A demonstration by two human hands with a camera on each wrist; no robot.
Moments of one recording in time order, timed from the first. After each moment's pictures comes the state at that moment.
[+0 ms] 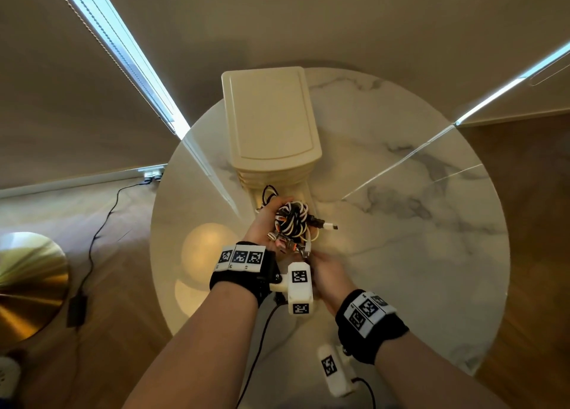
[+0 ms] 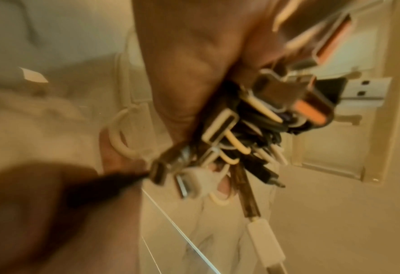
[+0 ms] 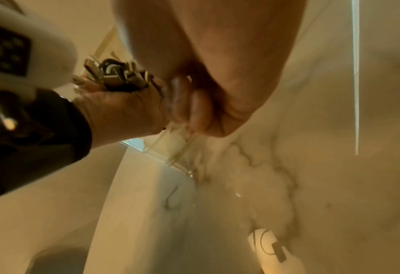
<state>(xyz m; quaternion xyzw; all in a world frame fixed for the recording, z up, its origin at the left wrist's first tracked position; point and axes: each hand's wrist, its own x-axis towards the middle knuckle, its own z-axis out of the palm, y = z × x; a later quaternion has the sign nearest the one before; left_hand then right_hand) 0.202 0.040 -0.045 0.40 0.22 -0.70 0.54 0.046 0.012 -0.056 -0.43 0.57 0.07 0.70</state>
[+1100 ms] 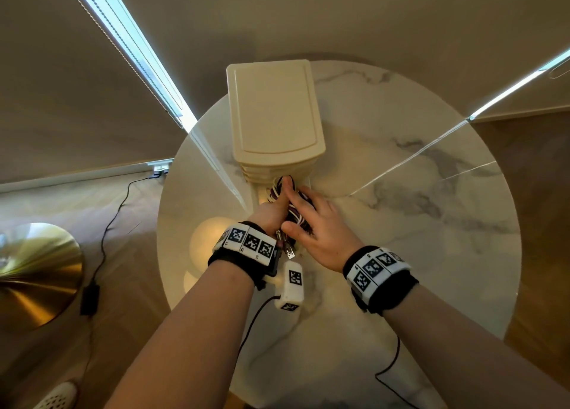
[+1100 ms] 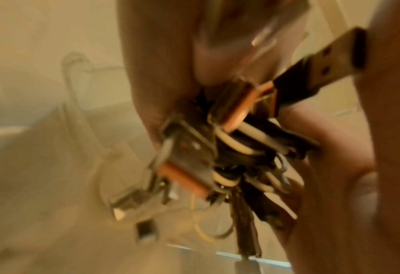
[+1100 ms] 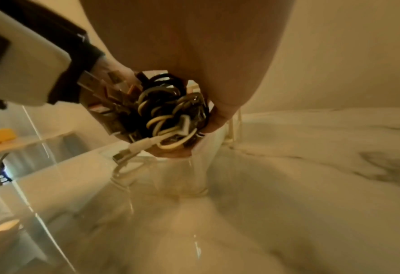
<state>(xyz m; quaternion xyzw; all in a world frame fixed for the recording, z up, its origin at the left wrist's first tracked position) 0.218 0.037 -0.043 0.73 -0.03 -0.61 0.31 0.077 -0.042 -0.026 -0.87 0.25 0.11 0.41</state>
